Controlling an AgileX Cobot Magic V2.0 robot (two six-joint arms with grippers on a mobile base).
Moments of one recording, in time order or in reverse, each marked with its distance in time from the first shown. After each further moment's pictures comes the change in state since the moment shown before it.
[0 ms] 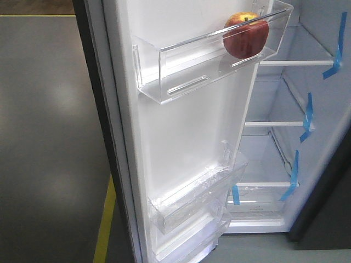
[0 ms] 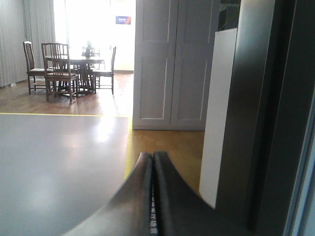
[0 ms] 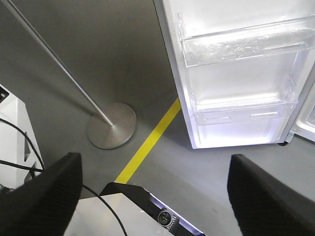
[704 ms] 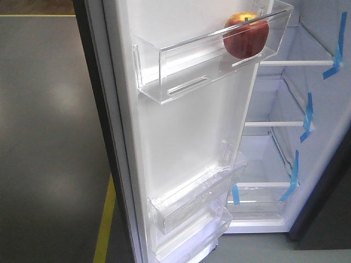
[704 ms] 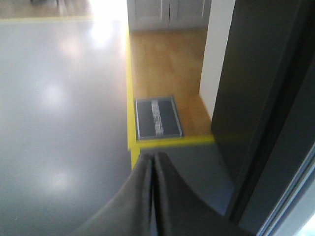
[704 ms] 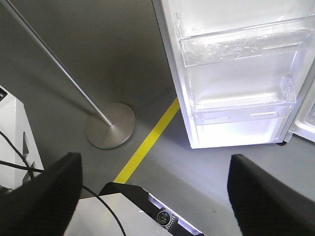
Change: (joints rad) left arm 0.000 0.669 -0.640 0.093 0.455 -0.013; right arm 0.000 0.000 0.000 -0.004 0.000 0.000
